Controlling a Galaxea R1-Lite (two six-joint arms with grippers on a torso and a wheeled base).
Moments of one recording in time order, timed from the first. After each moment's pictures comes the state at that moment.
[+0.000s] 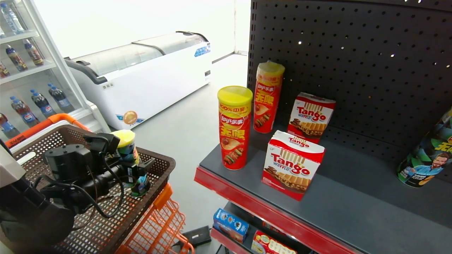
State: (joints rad) left arm 0.05 1.98 -0.50 -1.26 -0.15 0.10; right arm -0.01 0.00 0.00 0.00 0.00 -0.01
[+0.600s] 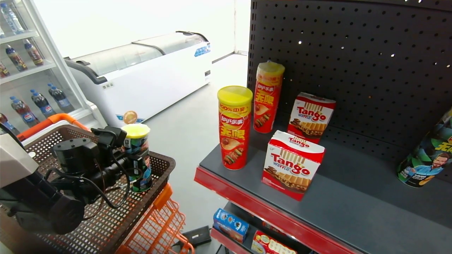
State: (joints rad) left arm 0.03 2.03 -0.59 -1.29 -0.15 0.16; right arm -0.01 0.00 0.00 0.00 0.00 -0.01
